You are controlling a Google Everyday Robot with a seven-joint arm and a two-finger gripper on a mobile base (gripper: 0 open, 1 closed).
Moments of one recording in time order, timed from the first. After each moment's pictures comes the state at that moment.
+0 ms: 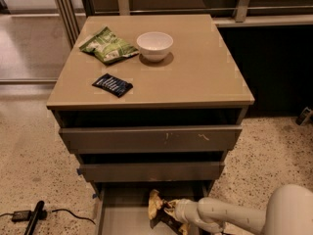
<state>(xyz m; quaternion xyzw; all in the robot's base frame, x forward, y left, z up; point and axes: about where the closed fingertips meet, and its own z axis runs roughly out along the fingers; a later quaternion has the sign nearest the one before) 0.502 -0.061 0.181 -0.51 0.77 0.17 0.35</state>
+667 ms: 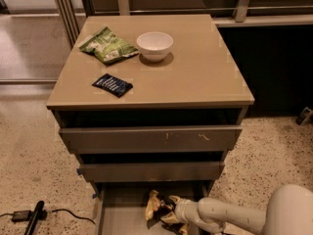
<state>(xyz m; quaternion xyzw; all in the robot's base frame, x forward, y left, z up) 0.502 -0.061 0.181 -0.51 0.77 0.17 0.35</state>
